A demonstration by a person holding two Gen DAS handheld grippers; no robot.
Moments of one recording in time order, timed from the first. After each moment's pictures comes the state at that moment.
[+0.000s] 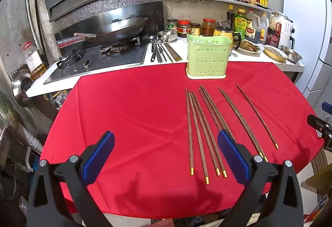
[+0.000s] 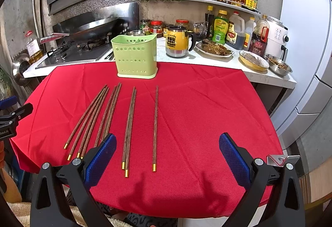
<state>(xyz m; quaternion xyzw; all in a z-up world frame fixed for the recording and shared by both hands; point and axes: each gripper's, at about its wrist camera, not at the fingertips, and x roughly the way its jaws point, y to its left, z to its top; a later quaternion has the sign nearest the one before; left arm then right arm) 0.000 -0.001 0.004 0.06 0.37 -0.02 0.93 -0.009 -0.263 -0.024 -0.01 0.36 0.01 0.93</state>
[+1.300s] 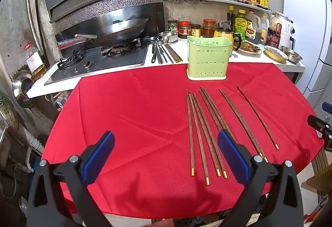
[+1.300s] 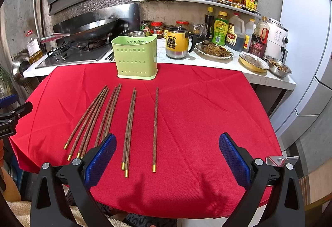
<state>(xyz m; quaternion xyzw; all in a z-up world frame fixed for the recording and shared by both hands) 0.002 0.002 0.008 0.06 0.37 -0.02 0.93 -0.010 -0.264 -0.022 -0.01 0.36 0.01 0.93</state>
